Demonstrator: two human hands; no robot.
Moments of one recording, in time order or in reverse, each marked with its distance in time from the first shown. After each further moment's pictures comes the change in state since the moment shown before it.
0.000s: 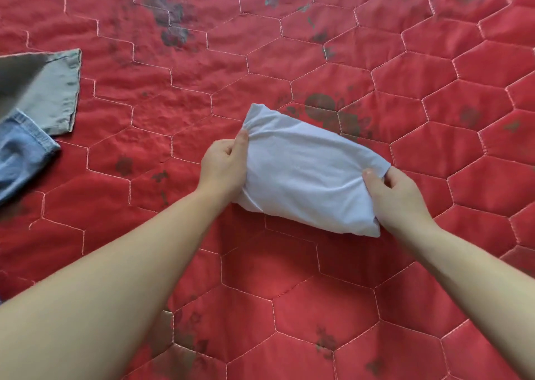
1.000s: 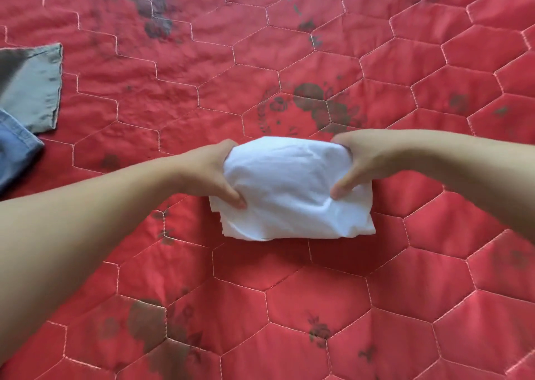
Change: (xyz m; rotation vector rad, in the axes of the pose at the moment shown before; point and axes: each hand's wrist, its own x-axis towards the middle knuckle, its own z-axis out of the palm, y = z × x) left_hand 0.016 0.005 -0.037 0.611 -0.733 0.135; right_hand 0.055 -0.062 -0.017 -0.884 -0.756 -0.266
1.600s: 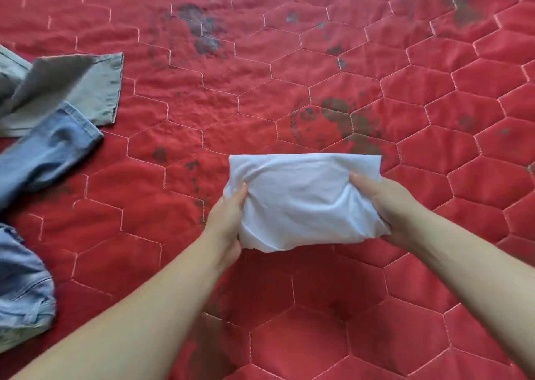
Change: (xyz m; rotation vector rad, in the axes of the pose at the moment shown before) left_hand -0.080 0.000 0.084 -1.488 0.401 -0.337; right_hand -0.047 -0.047 0.085 1.489 0.329 0.188
